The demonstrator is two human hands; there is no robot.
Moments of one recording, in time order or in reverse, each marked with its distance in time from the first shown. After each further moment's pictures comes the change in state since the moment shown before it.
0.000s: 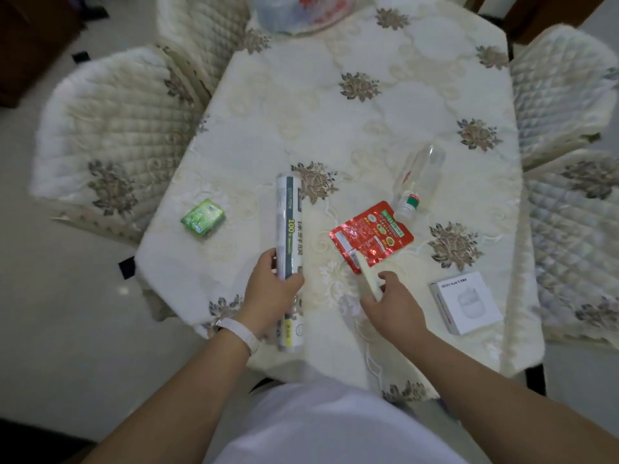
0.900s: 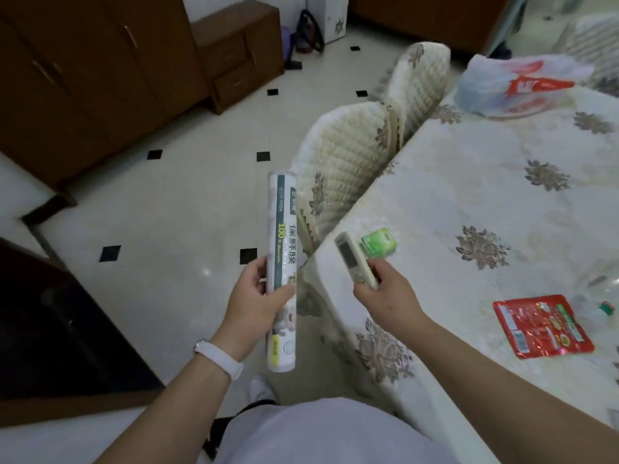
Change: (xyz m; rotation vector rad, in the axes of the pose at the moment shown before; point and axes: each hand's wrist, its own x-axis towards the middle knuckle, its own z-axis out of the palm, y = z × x) left_hand -0.108 -0.064 -0.257 -0.360 0.454 0.096; right_hand -0.085 -0.261 0.092 0.135 -0.303 -0.567
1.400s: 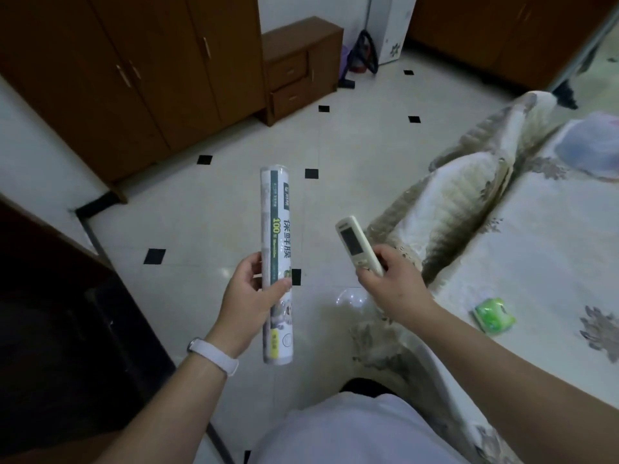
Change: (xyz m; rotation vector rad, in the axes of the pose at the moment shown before) left_hand 0.122 0.033 -0.228 -0.112 0.136 0.019; right_hand 0.112 -0.209 0.136 0.004 -0.014 -0.178
